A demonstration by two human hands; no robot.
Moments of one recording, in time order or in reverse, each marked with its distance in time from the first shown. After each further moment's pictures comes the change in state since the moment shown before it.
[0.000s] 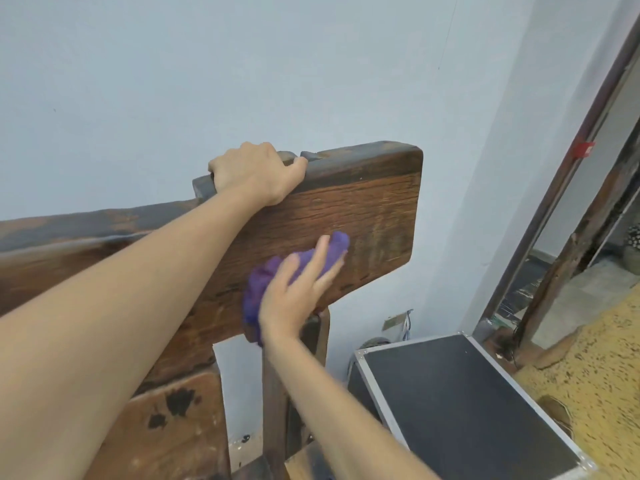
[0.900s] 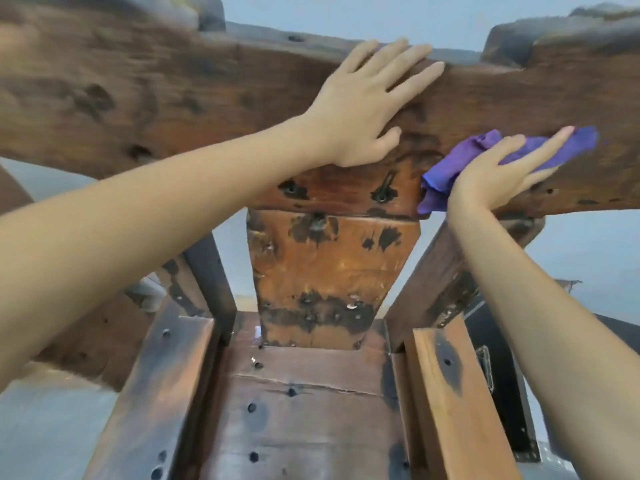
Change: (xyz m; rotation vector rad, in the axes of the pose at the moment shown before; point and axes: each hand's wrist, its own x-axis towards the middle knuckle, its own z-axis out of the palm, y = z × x) left_hand -0.182 -0.232 -0.052 0.402 0.019 0.511; right_hand -0.069 -0.042 0.027 -0.007 0.048 0.047
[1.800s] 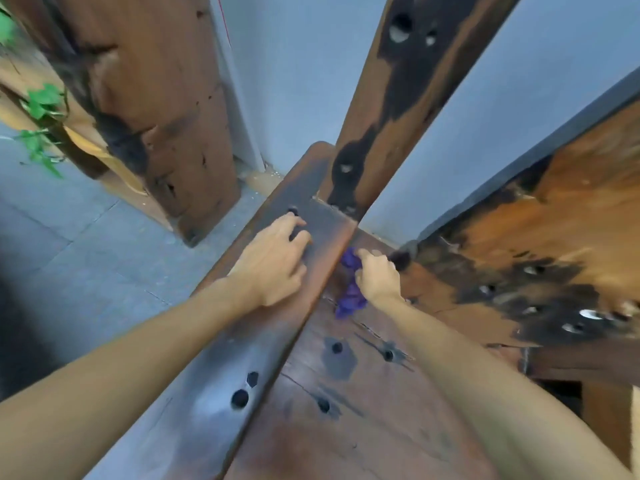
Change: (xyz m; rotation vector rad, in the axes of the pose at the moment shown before) left_hand -0.569 0.056 0.282 -0.599 -0.683 -0.861; right_hand -0.524 0.340 0.032 -1.054 -1.799 -0.606
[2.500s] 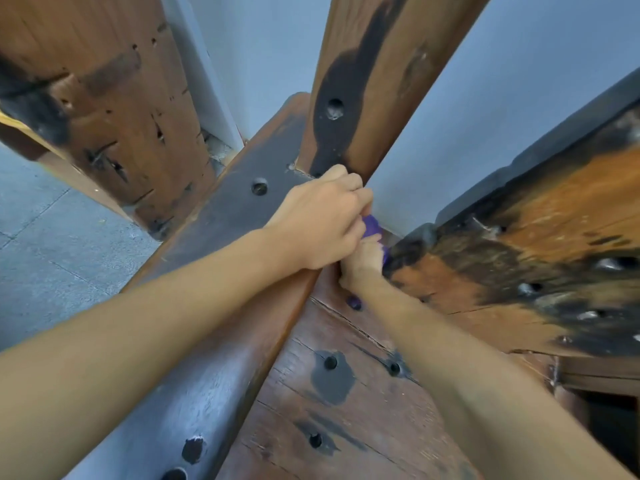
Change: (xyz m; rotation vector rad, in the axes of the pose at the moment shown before) left_hand 0.106 0.035 0.033 -0.046 0.240 0.218; right_hand 0.104 0.013 0.096 -0.488 -0.177 0.126
